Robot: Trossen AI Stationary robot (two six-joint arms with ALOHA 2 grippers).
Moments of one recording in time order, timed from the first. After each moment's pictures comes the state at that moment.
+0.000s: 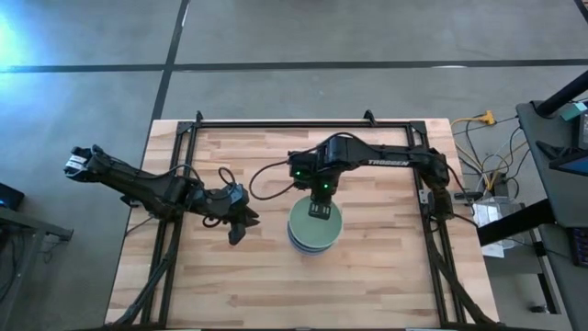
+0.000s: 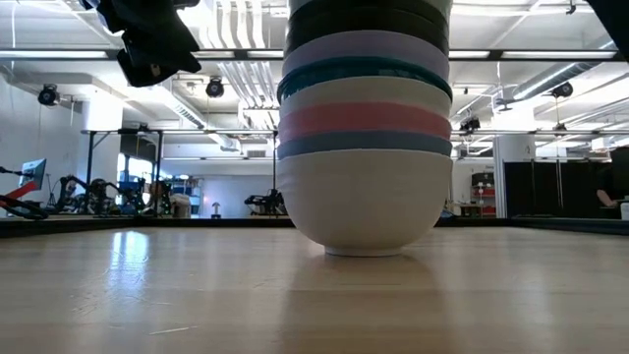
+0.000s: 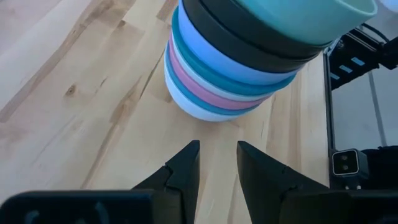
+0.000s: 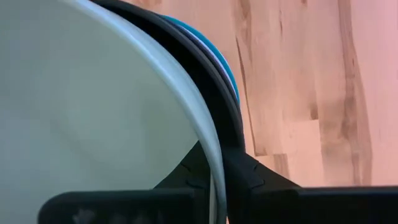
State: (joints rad) left arm -0.28 1.06 0.83 -0.43 -0.16 -0.65; right arm -0.03 2.00 2.04 -1.44 -0.22 0.18
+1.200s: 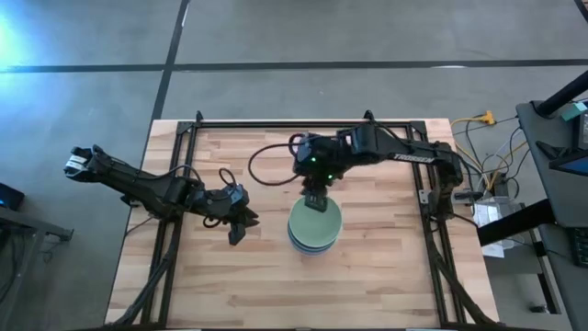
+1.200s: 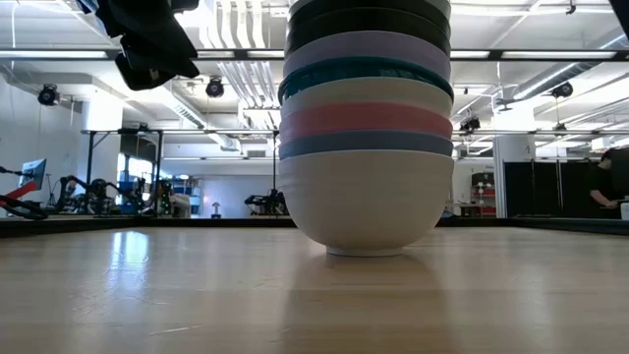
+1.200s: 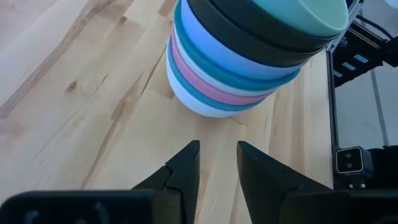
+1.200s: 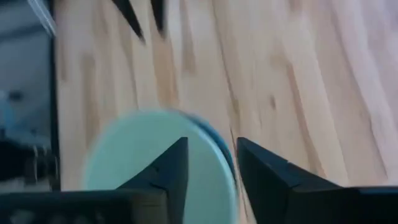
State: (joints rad) left arm -0.28 1.06 0.81 -0.42 -0.16 -0.65; right arm 0.00 1.90 2.16 -1.30 -0.13 0.19
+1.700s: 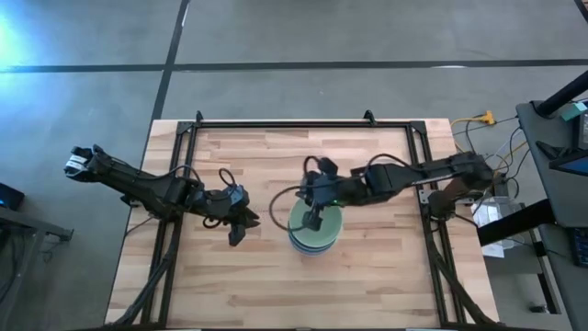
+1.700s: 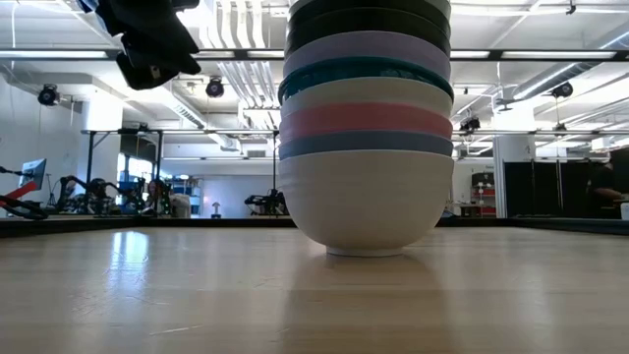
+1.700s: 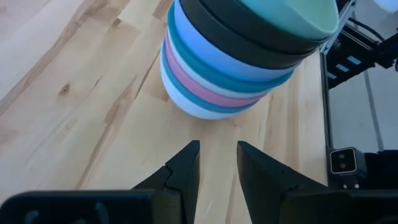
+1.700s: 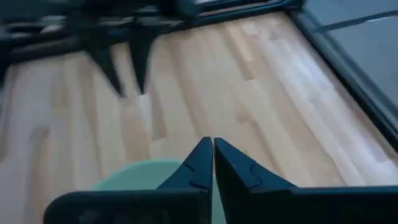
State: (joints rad) left arm -0.28 1.06 0.81 -0.40 -0.15 -0.65; right arm 0.19 1.69 1.68 -0.73 0.34 0.31
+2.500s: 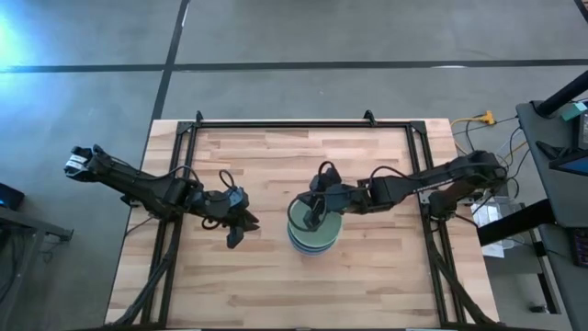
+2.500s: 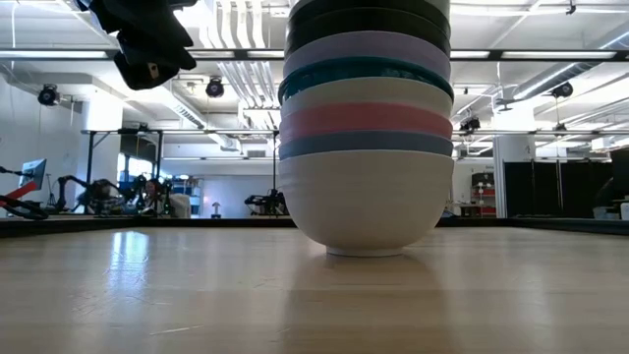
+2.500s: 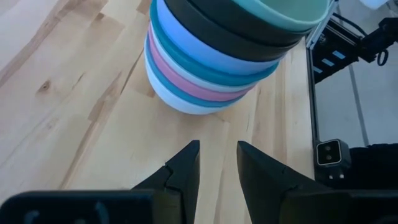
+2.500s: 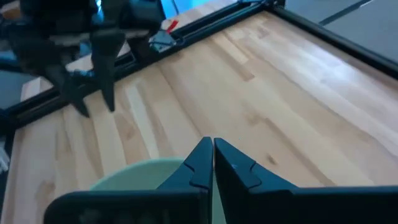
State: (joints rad) left arm -0.29 1.05 0.80 -0.37 -0.11 -0.65; right arm 0.20 1.57 1.22 -0.23 0.42 0.52
